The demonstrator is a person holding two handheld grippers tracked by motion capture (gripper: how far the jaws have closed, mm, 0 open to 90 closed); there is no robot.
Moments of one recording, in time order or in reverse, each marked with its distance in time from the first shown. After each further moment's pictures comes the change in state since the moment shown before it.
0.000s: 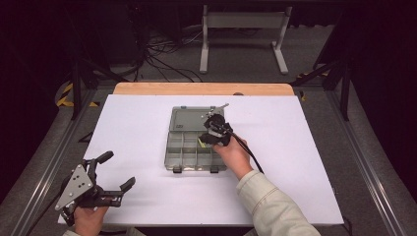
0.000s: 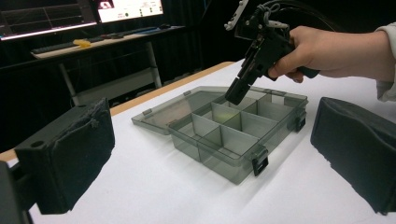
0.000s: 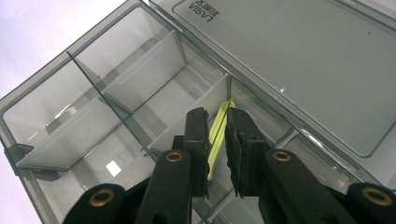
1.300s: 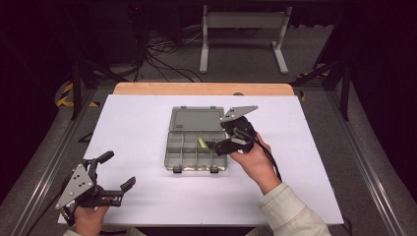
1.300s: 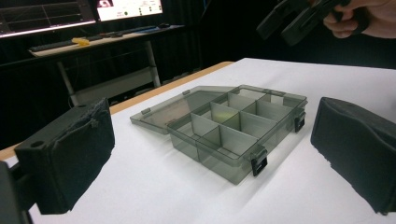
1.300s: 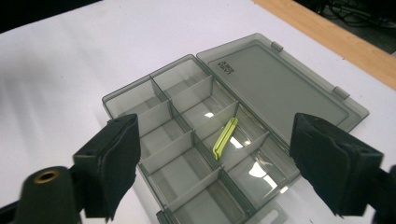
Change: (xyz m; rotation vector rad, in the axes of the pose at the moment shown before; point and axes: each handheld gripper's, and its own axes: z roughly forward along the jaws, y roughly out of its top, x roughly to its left) left arm 0.001 -0.001 0.001 0.001 -0.004 -0.009; right arm 0.024 -0.023 -0.108 -0.226 0.004 -0.179
